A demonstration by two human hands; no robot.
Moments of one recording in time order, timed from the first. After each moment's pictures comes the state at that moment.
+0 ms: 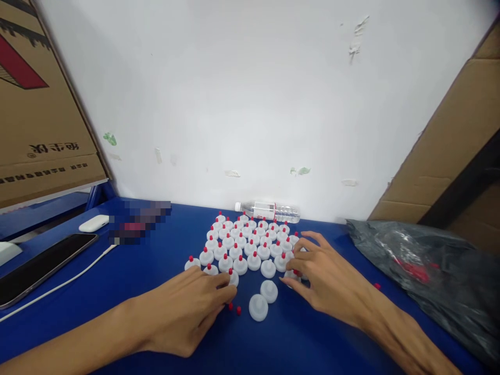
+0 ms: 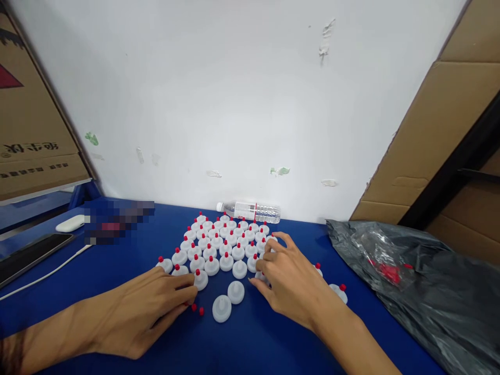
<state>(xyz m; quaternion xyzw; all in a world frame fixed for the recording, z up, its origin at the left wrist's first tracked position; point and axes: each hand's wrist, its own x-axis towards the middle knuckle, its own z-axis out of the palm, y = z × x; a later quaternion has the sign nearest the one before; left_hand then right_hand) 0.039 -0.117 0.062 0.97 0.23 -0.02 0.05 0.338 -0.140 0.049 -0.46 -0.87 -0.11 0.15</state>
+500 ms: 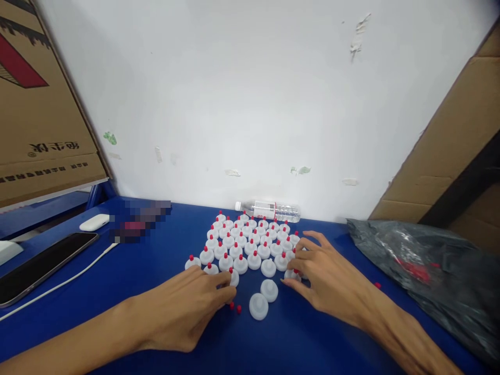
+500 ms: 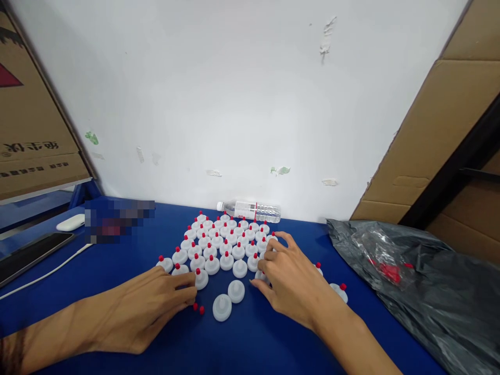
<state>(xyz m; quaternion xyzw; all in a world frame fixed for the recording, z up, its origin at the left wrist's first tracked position) 0.041 -0.116 0.064 0.97 0.23 -0.05 0.04 0.339 -0.139 0.049 -0.46 -0.87 -0.11 0.13</state>
